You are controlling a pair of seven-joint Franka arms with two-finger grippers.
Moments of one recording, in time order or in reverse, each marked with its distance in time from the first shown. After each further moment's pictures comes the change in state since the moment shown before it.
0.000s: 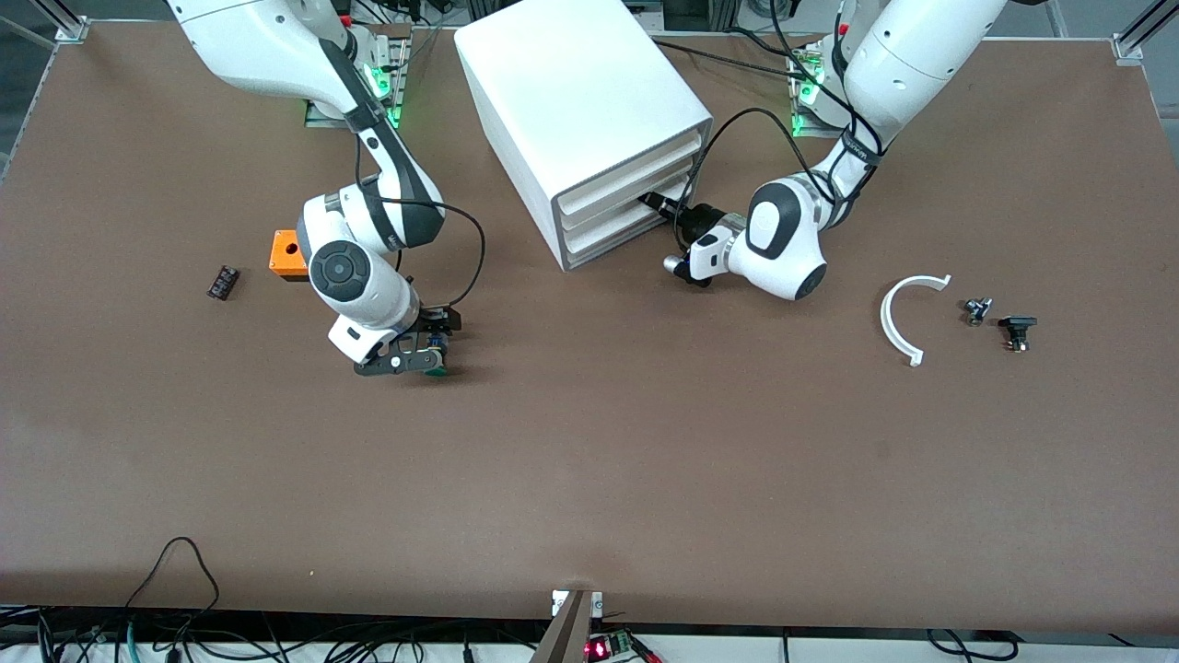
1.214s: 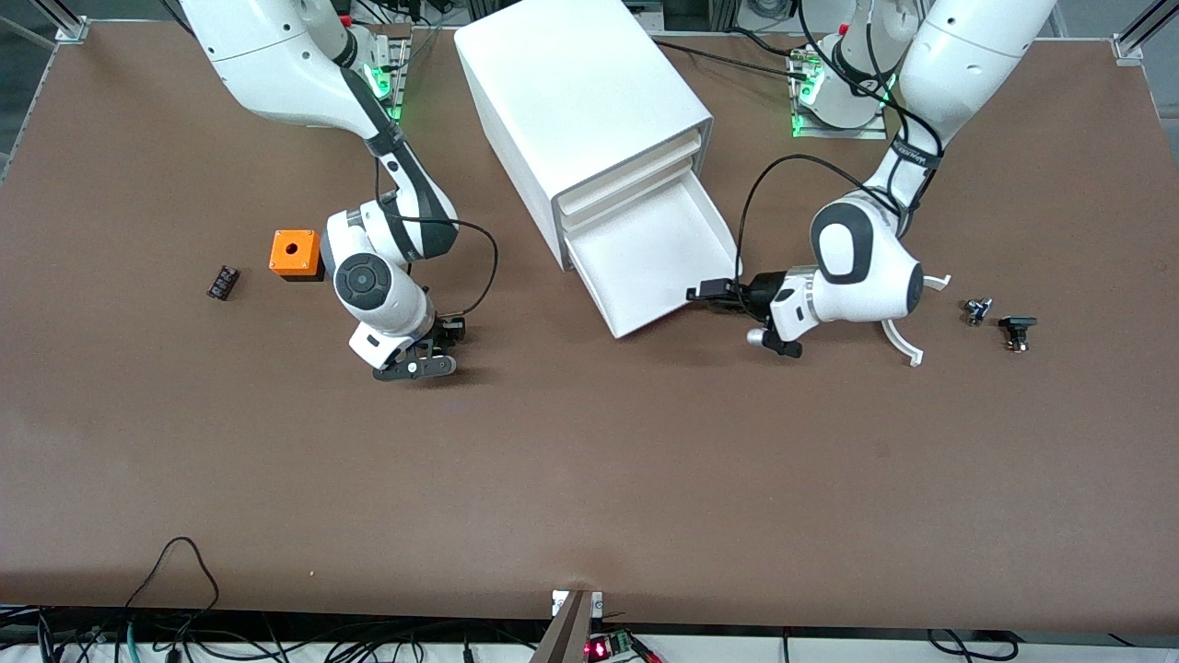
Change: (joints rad) left arm 0.085 -0.093 0.109 0.068 0.001 0.302 0.029; right arm 0.009 0.080 0.008 0.003 0.000 0.095 0.005
